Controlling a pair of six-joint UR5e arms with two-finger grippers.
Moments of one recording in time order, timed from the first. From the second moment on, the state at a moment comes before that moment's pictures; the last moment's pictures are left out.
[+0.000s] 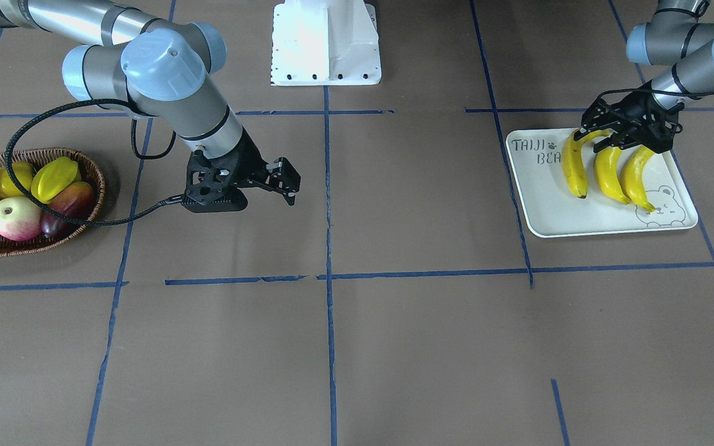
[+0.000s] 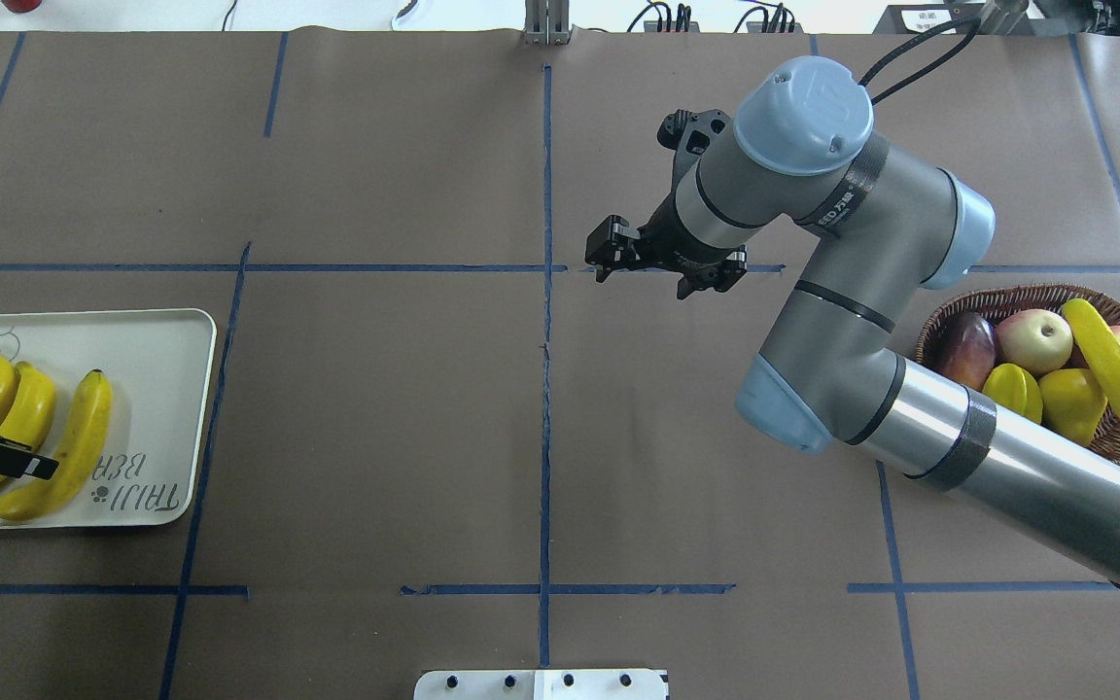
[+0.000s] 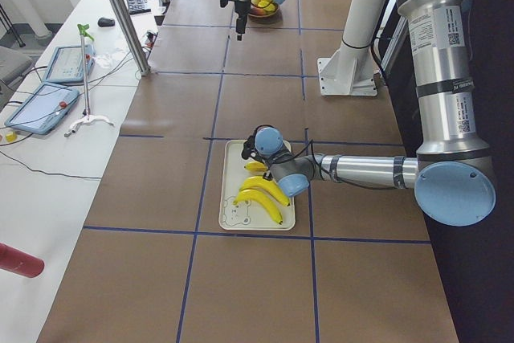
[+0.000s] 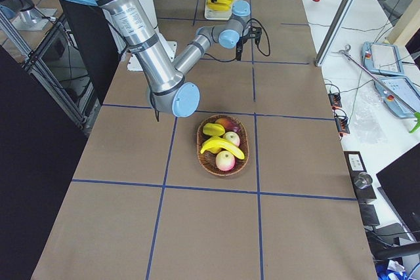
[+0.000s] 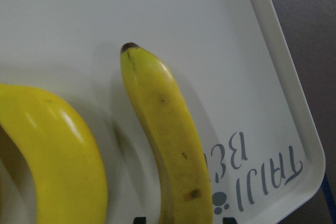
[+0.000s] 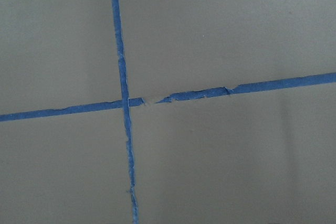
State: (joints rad) left arm -0.91 -1.35 -1.67 -2.52 -2.40 -0.63; right arm 0.70 -0.94 1.66 -1.35 2.07 1.28
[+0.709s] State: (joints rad) left arm -0.97 -1.39 -1.70 -2.47 -2.39 -0.62; right arm 0.74 -0.94 1.68 -1.39 2.08 1.26
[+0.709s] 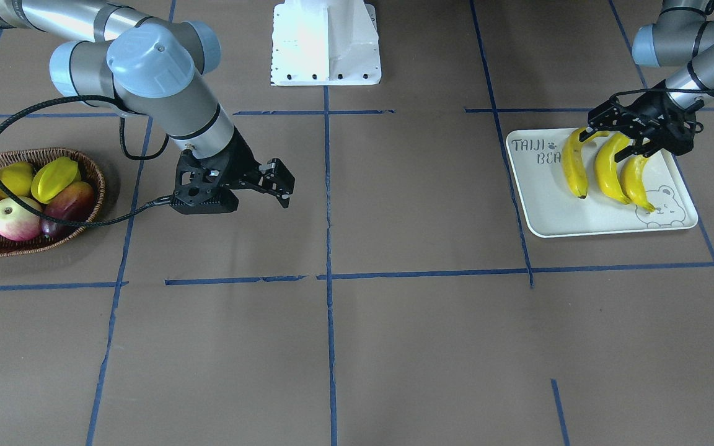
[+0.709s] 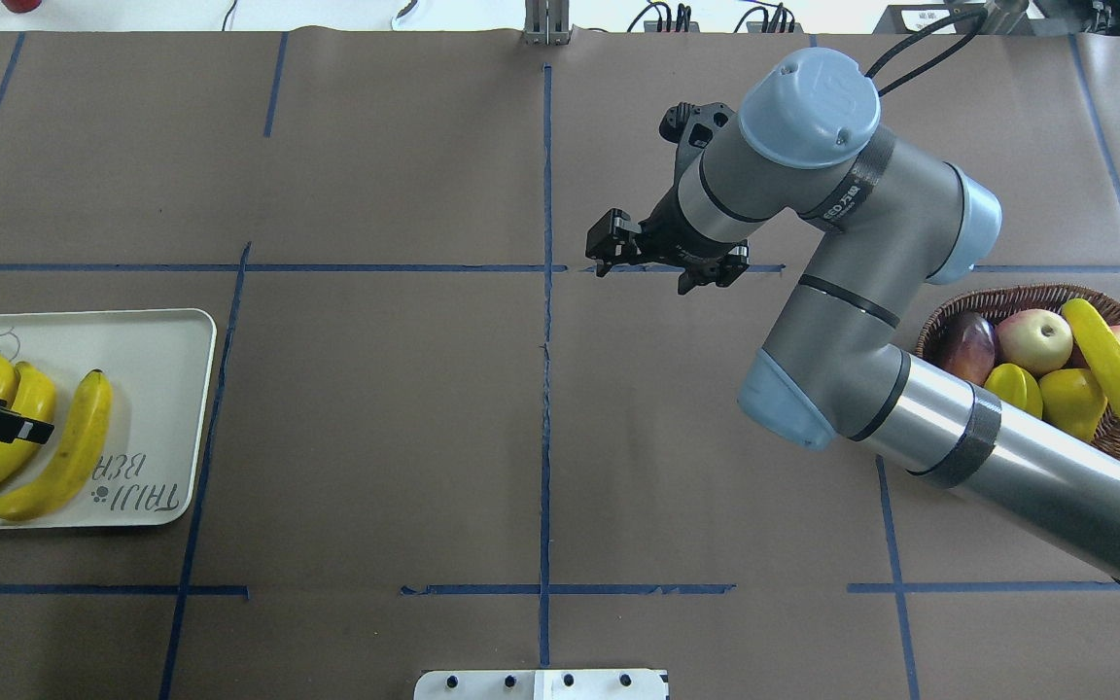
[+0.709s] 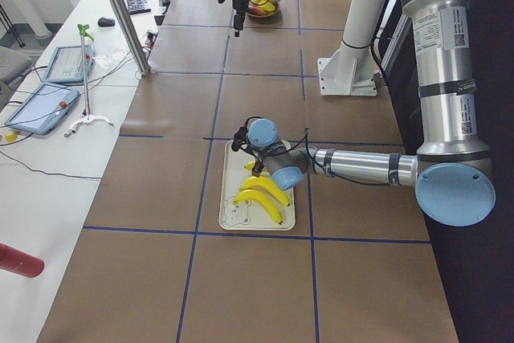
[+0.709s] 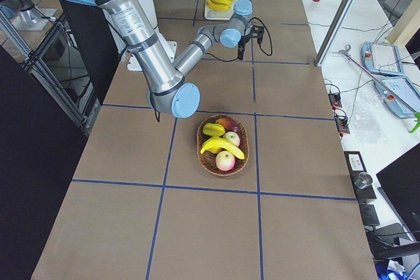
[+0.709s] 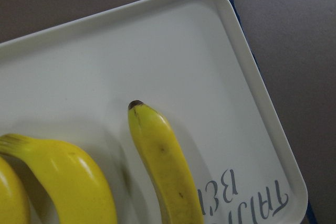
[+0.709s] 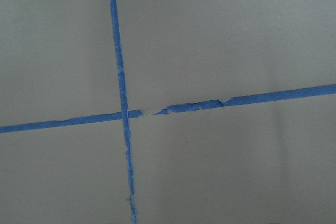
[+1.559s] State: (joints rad) left arm -1.07 -1.61 -1.96 -1.65 -2.21 -0.45; right arm 0.88 -1.06 1.86 -1.77 2.11 0.74
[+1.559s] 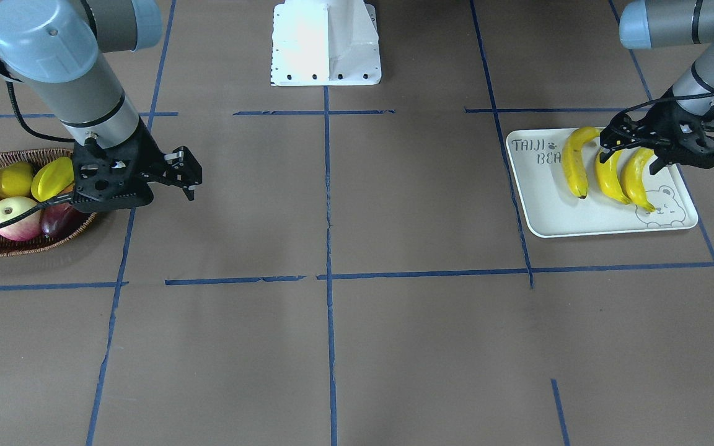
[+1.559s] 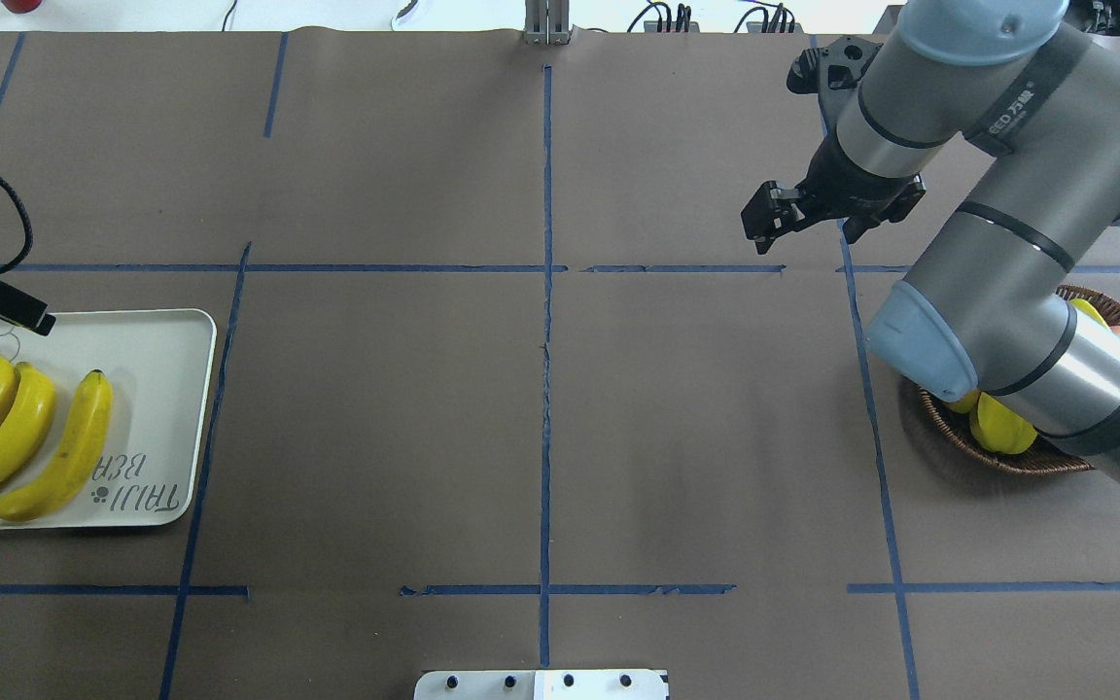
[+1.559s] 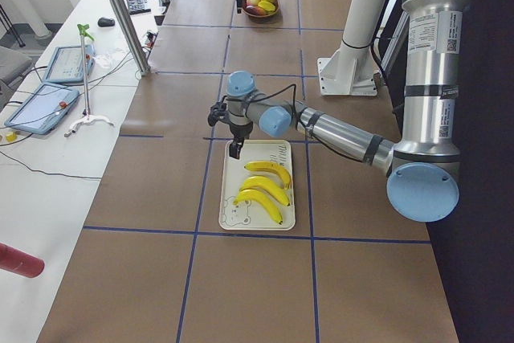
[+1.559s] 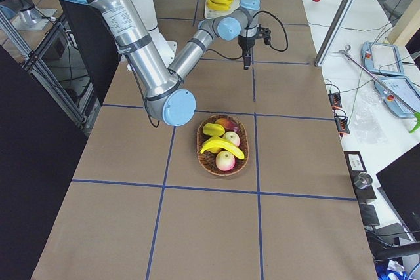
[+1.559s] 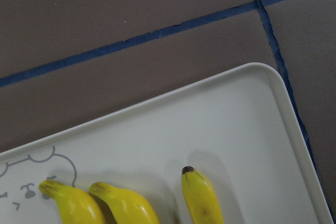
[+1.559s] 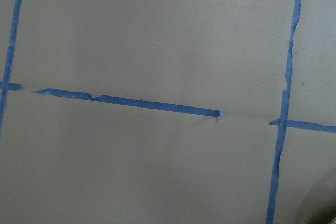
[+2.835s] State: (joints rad) left arm -1.03 -1.76 -1.98 -1.53 -2.25 -0.64; right arm 1.12 -1.36 1.93 -1.72 2.27 0.32
